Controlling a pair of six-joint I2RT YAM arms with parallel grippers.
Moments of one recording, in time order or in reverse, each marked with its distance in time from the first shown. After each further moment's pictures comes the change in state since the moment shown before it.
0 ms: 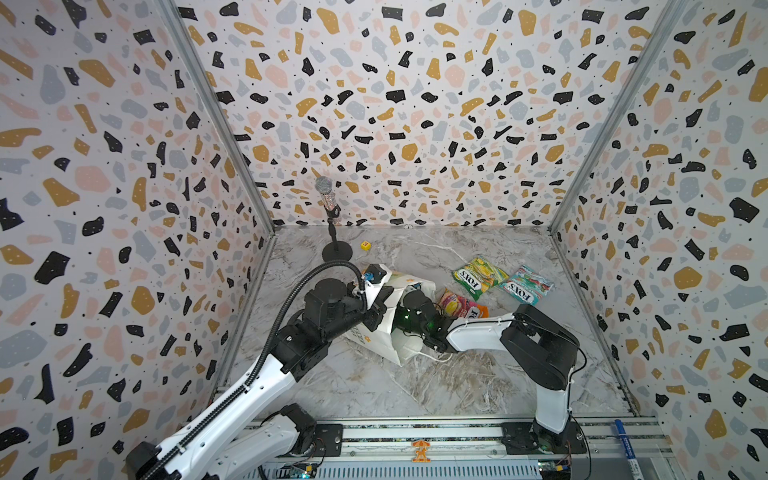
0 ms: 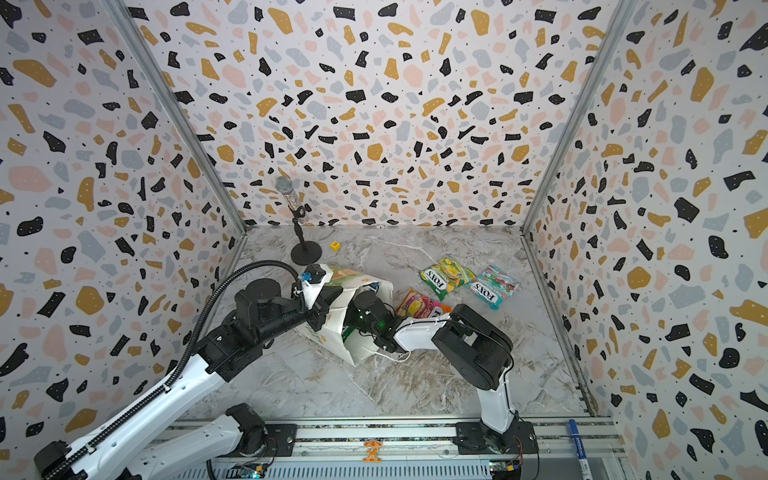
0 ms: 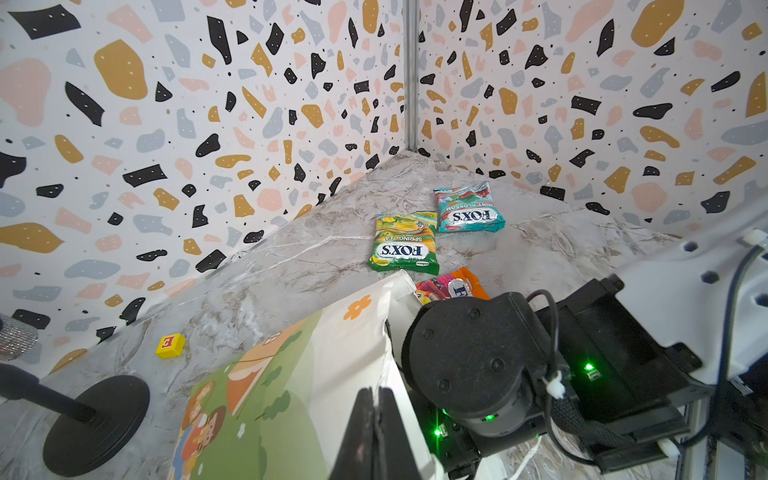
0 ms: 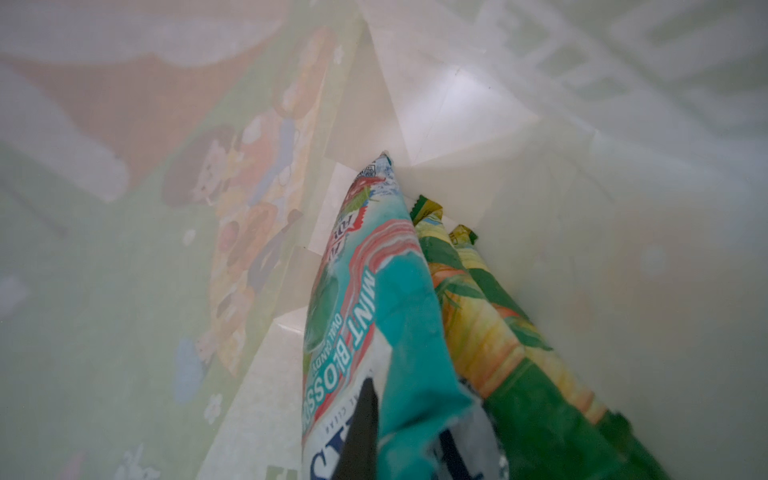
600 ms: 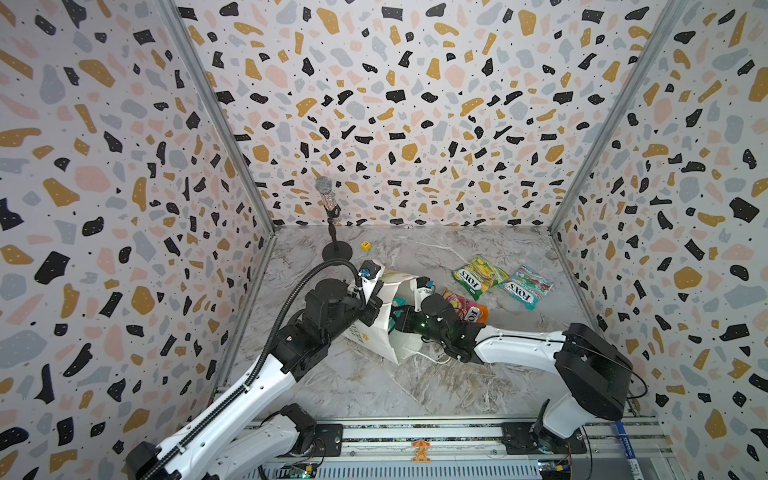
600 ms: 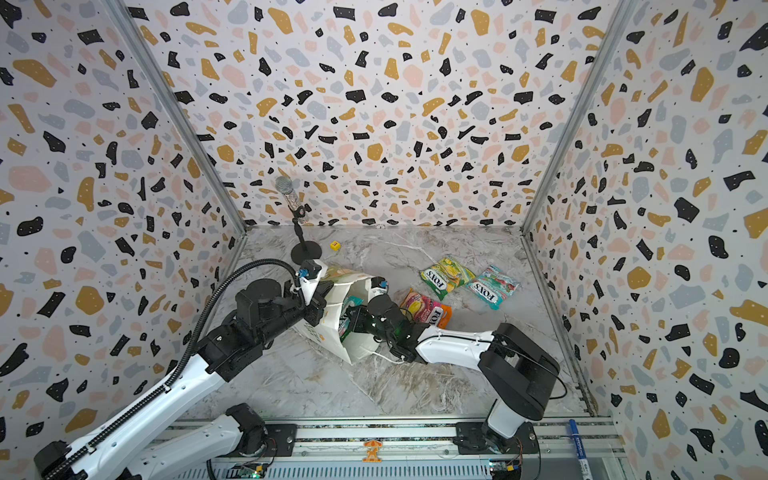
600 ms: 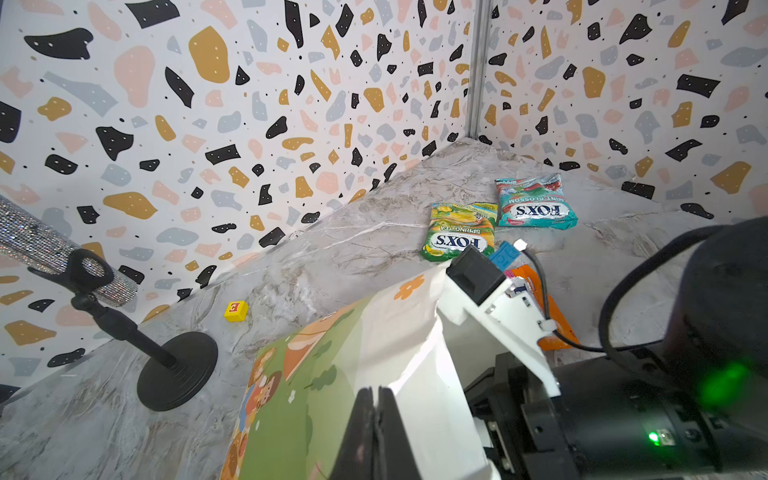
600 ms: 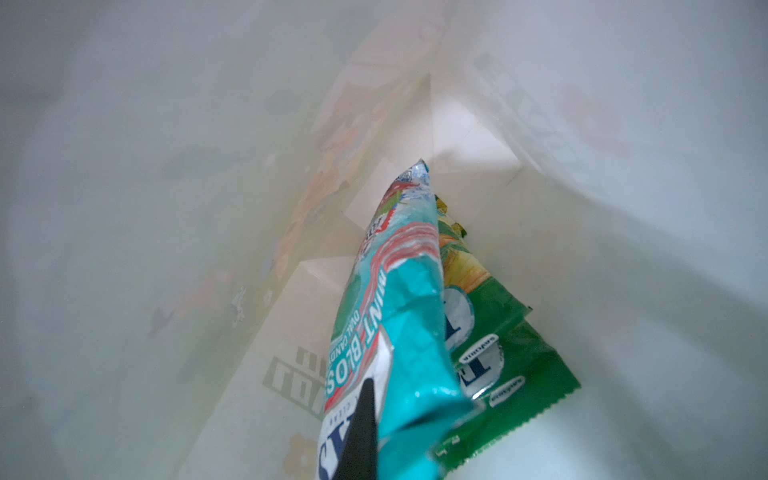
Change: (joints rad) left arm 0.000 0.000 0.000 -0.014 -0.172 -0.001; right arm 0.031 -0.322 -0.160 -0.156 0.063 -0.227
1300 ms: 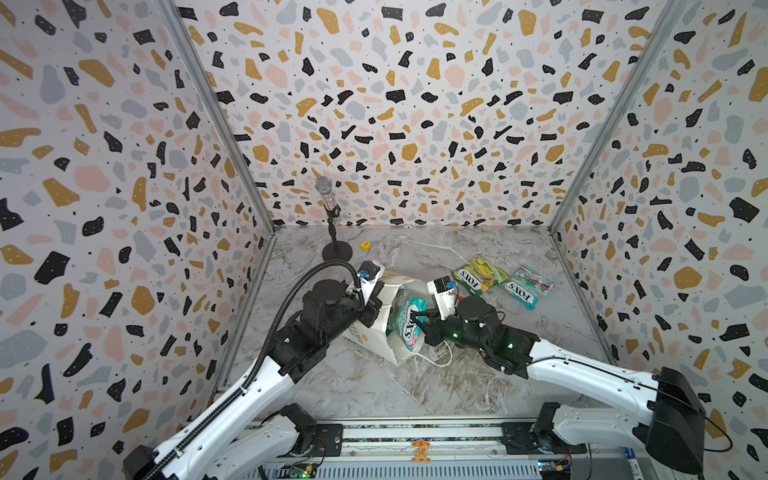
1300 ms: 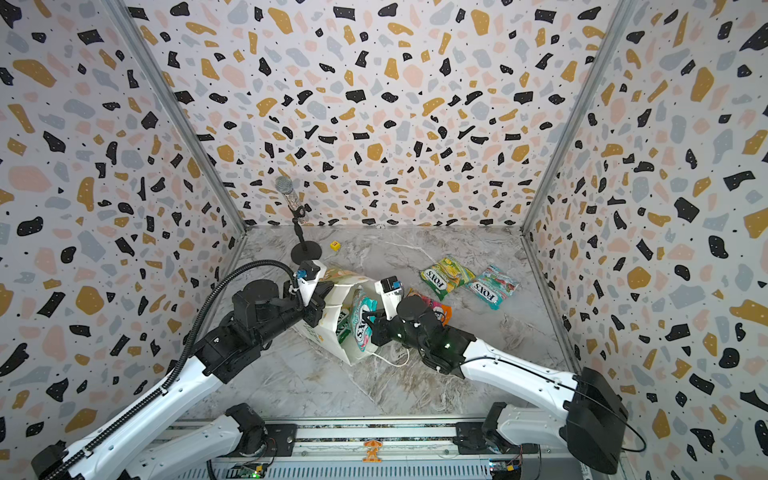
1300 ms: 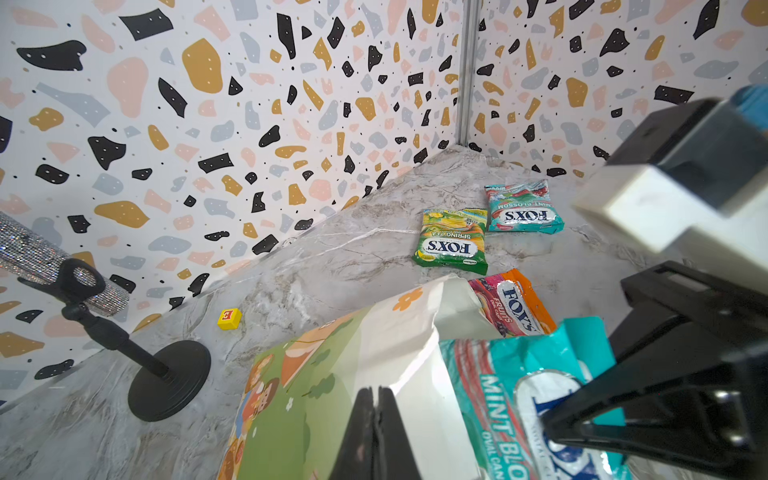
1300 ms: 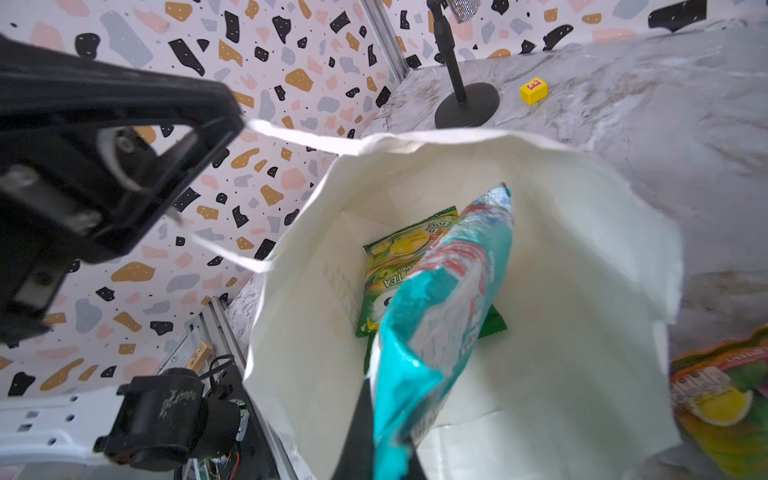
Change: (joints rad) left arm 0.000 -0.015 0.000 0.001 0.027 0.000; right arm 0.000 -0.444 -0.074 -0.340 -0.079 -0.383
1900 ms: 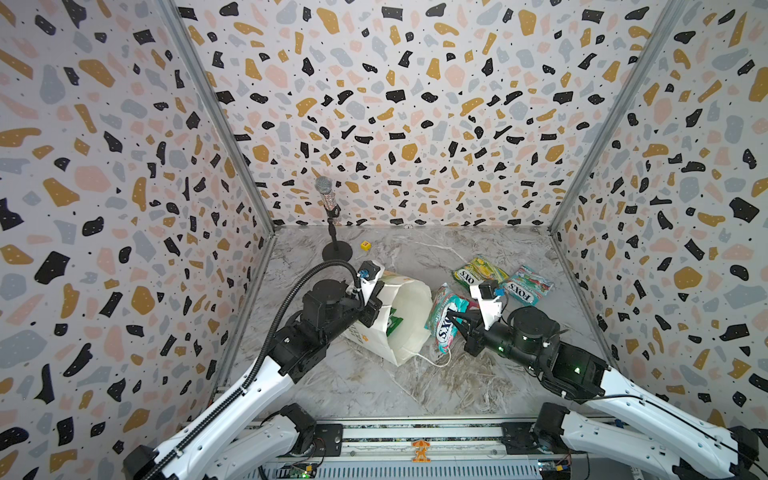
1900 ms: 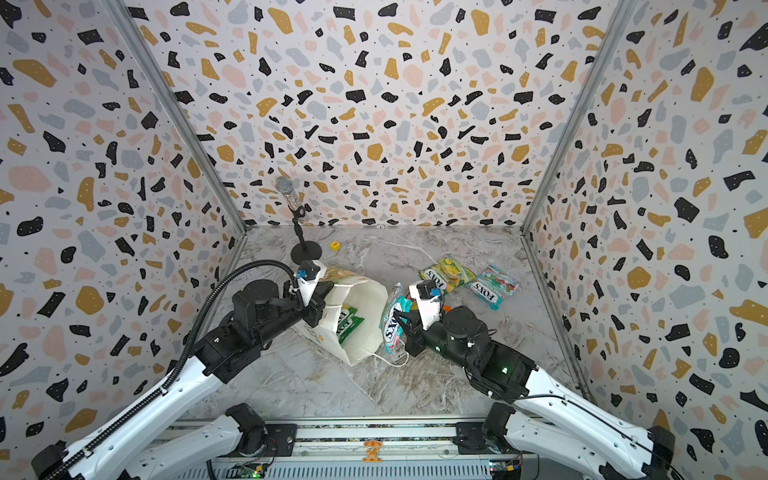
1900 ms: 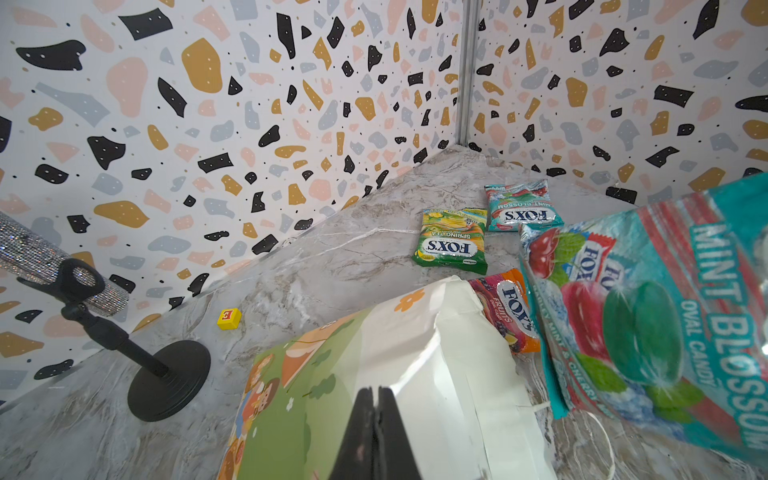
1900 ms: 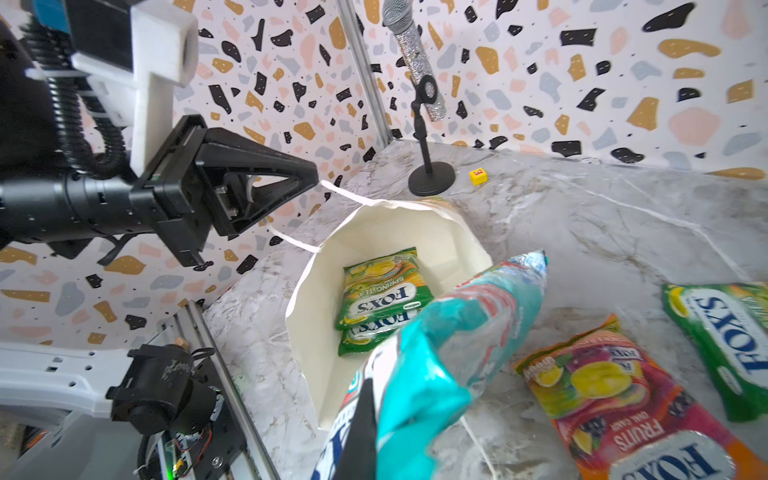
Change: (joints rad) left arm 0.000 0.000 0.000 0.000 0.001 0.000; right arm -0.003 -0.383 0.012 -0.297 0.145 -0.161
